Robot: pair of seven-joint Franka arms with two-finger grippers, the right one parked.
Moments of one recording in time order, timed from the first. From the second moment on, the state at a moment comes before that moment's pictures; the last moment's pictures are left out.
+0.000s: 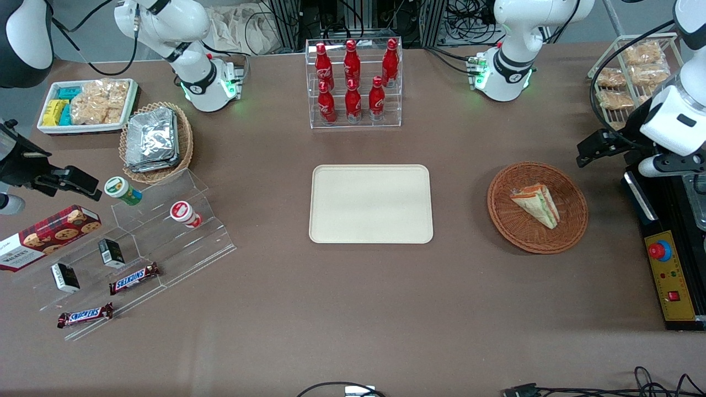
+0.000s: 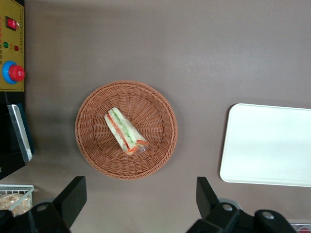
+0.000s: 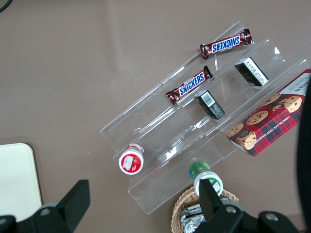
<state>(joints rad) 0.01 -0.04 -0.08 -1.66 -0.03 1.59 -0.13</state>
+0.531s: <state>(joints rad) 0.01 -0.04 -0.08 -1.65 0.00 1.58 -0.13</state>
